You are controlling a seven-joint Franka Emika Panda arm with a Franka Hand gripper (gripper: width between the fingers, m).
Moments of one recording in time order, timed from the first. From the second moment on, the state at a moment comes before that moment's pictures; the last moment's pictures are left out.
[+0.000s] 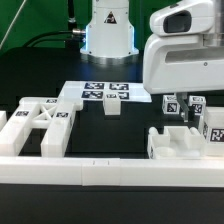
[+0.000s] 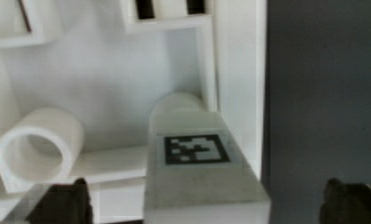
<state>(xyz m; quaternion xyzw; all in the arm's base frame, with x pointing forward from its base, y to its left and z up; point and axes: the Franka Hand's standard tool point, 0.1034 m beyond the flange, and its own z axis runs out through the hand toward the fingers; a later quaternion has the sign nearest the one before) 0.639 0.120 0.079 -1.00 -0.01 -0.03 0.05</state>
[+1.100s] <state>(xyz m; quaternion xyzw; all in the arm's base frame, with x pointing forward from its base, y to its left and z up) 0.639 0.121 0.078 -0.95 0.30 -0.05 0.07</state>
